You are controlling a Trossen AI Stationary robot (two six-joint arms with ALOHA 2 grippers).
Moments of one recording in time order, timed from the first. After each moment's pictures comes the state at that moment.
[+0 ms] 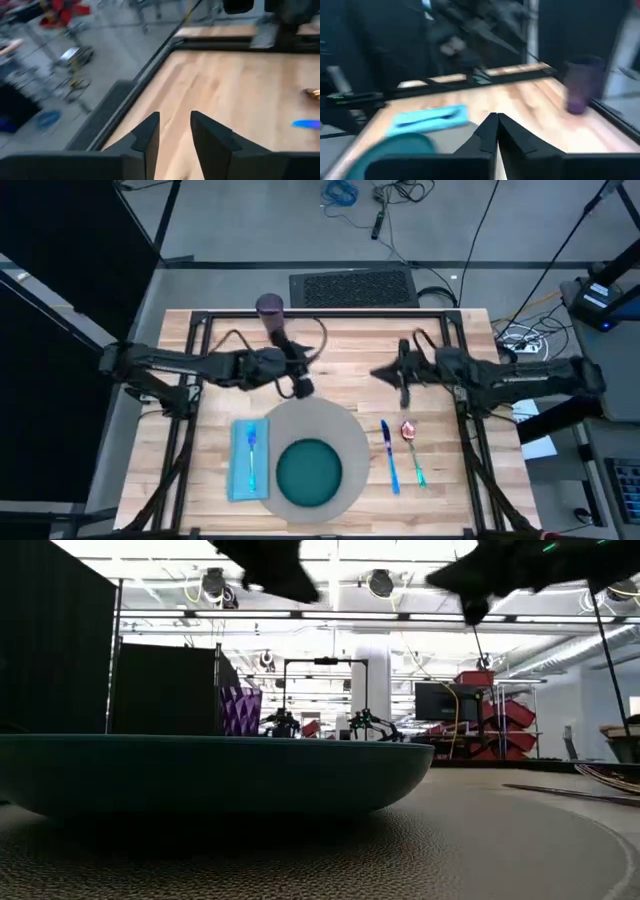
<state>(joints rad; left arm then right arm) 0.01 1.34 1.07 -0.23 -0.60 -0.01 -0.20 0.91 0.50 0.26 -0.10 0.12</state>
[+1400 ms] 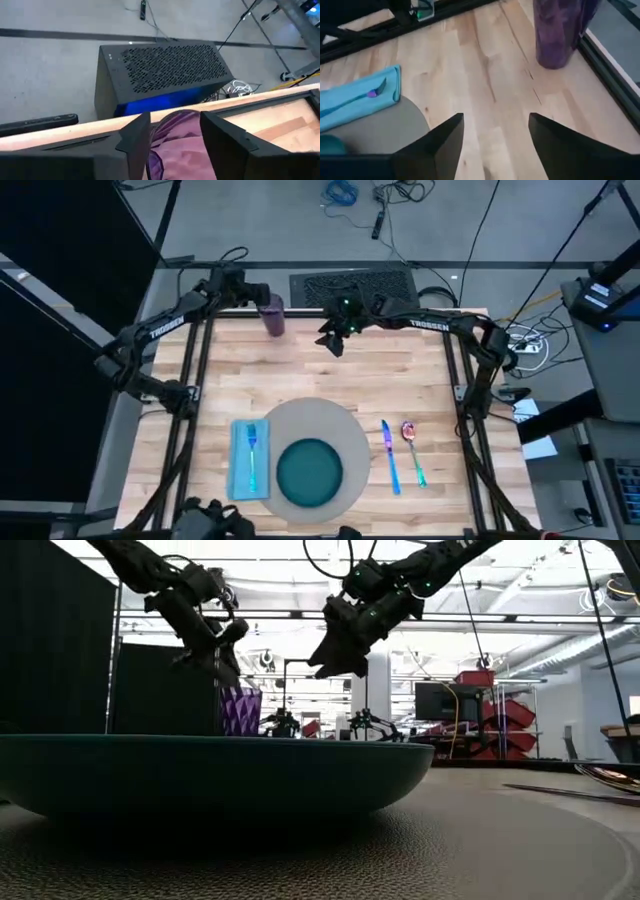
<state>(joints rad) 0.97 1.39 1.00 -0.24 0.06 -0.46 -0.50 1.83 1.45 -0.33 -0.39 -0.02</state>
